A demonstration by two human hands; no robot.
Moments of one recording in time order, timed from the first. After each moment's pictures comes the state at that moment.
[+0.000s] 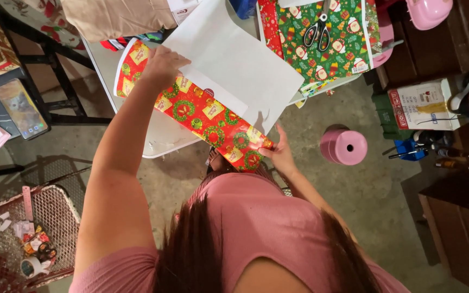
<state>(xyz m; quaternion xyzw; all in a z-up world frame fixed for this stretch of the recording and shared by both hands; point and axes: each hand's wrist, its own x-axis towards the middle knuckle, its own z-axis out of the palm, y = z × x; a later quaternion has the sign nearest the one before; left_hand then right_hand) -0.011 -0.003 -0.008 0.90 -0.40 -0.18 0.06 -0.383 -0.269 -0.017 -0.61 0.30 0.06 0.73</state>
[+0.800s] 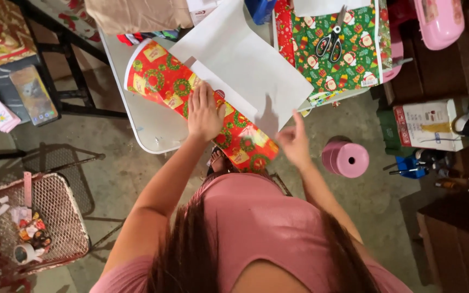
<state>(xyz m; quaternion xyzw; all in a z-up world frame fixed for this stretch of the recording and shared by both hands) -0.188 -0.048 0.008 0.96 -0.18 -0.09 0.16 -0.350 -0.309 -0.015 -0.83 0.20 -0.05 0.51</state>
